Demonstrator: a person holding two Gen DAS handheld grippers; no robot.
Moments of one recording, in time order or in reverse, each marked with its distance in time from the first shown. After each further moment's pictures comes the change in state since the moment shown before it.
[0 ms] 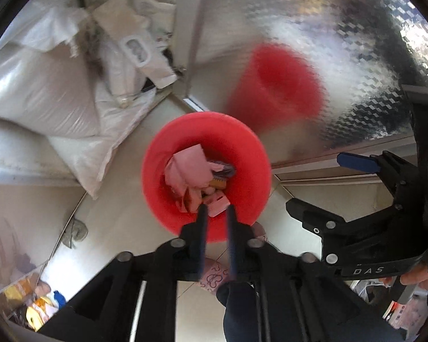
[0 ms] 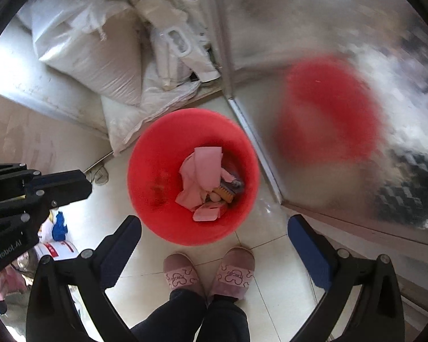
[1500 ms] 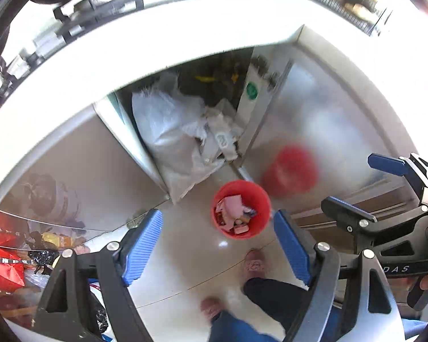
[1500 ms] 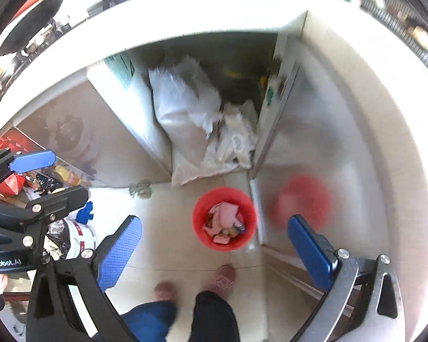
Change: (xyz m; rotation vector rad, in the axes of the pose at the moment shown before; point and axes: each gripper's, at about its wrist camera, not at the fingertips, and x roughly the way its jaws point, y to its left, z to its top) left arm -0.375 -0.041 -0.068 -0.259 -0.331 0.222; right arm -0.321 0.111 0.005 -0.321 -0.233 -0.018
